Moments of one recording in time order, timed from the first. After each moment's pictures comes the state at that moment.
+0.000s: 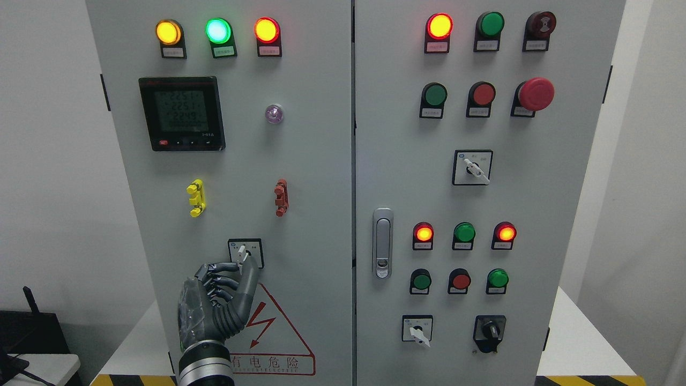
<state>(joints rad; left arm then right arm) -0.45 -0.11 -0.15 -1.88 -0.26 0.62 0.41 0.12 0.12 0.00 -0.11 0.00 0.01 -0.06</state>
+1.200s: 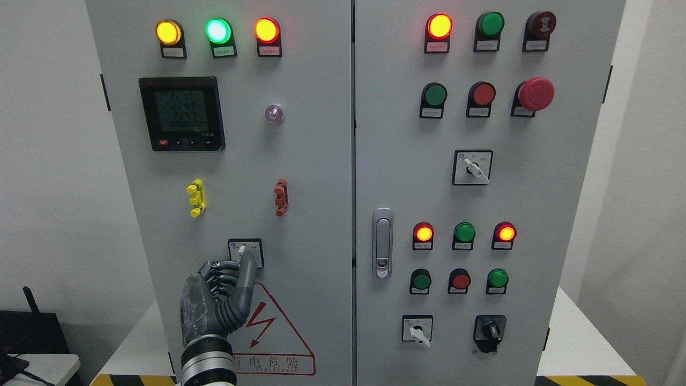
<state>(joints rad) -0.47 -0.11 -0.15 -1.87 -0.26 0.66 0.41 0.12 0.12 0.00 -0.11 0.00 0.01 -0.06</state>
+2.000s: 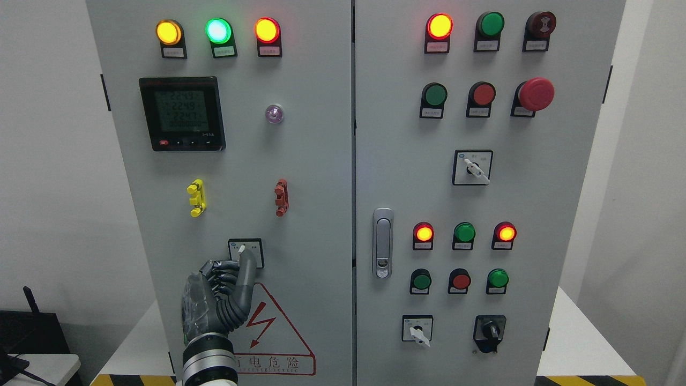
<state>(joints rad) -0.49 -0.11 -0.15 -1.86 -0.26 0.66 0.41 0.12 0.12 0.00 -0.11 0.00 0.01 -0.06</state>
